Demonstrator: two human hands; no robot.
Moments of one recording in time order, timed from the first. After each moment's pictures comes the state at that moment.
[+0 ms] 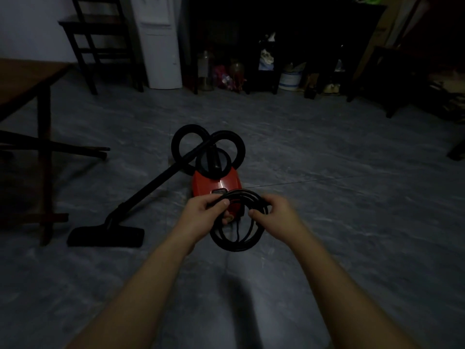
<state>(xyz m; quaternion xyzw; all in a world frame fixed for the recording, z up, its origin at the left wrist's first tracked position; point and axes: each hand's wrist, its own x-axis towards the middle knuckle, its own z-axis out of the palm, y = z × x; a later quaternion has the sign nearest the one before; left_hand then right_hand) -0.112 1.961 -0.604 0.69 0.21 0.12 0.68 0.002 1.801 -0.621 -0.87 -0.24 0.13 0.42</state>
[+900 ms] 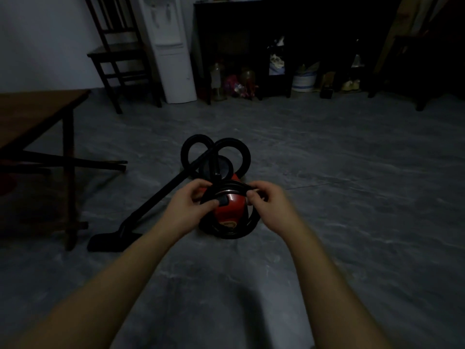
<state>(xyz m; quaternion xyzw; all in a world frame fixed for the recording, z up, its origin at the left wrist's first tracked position) -0.093 1.958 -0.580 0.80 0.20 0.17 0.54 0.030 1.786 -0.603 -0.77 -0.29 0.15 0.55</state>
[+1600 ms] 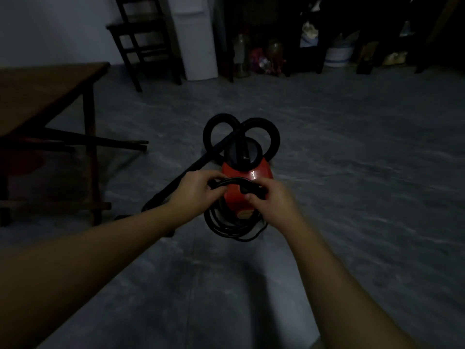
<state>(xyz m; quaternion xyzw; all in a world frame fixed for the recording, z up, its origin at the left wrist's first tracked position) -0.084 2.046 -0.629 0.93 0.13 0.18 0.31 0.026 1.869 -0.661 -0.82 -0.31 0.13 0.46</state>
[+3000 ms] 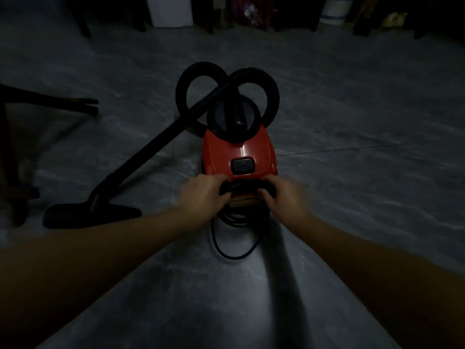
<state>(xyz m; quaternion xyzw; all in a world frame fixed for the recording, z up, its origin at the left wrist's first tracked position) -0.012 2.075 -0.797 0.96 0.15 0.11 0.20 0.106 1.892 -0.823 -0.89 -0.34 0.06 0.31</state>
